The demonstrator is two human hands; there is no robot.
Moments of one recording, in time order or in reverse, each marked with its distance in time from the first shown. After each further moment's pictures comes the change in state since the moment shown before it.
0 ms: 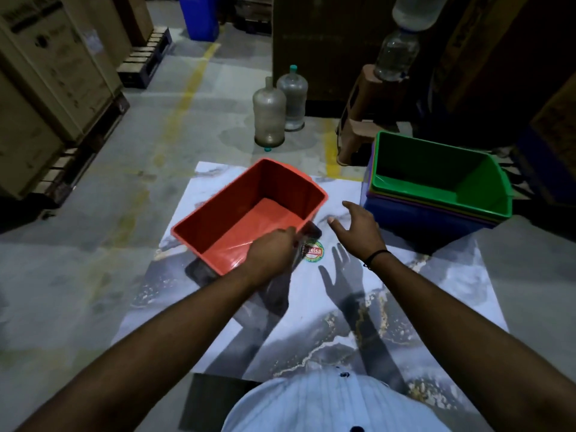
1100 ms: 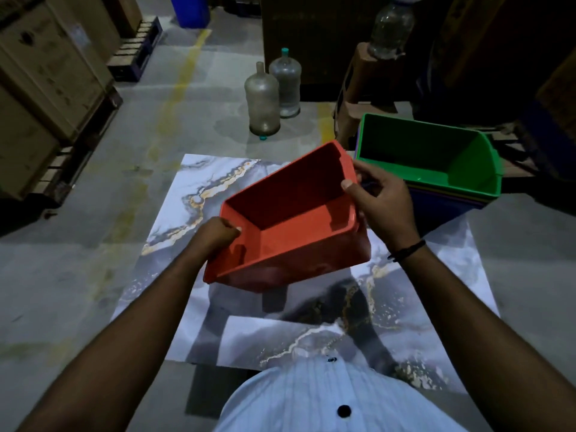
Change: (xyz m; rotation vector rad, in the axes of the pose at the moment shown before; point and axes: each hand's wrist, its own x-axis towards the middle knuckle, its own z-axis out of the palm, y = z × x) left_hand 0.004 -0.064 -0.023 -0.414 -0.101 -0.586; right_hand -0.039 -0.021 -0.102 0.600 0.191 -0.167
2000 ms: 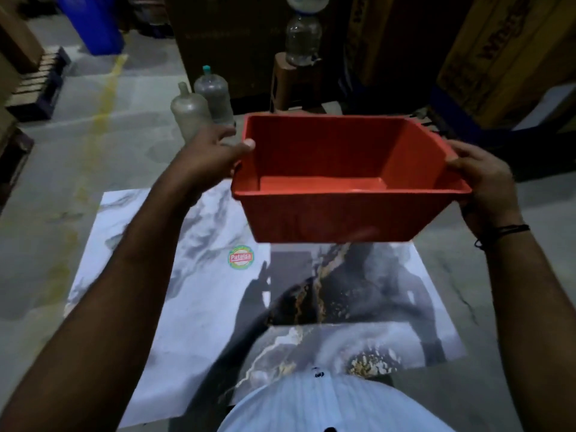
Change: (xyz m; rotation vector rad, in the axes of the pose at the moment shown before) left_hand -0.068 0.237 -0.038 -0.472 -0.136 0.583; right_hand -0.021 0.024 -0.243 0.170 0.403 0.227
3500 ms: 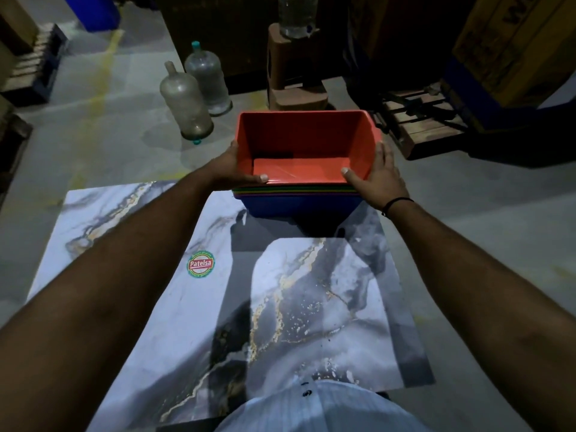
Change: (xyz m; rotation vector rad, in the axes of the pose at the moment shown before) left_hand 0.161 -0.062 0.124 0.451 -0.299 -0.033; right_hand 0.149 0.151 0.029 -0.938 -0.253 0.041
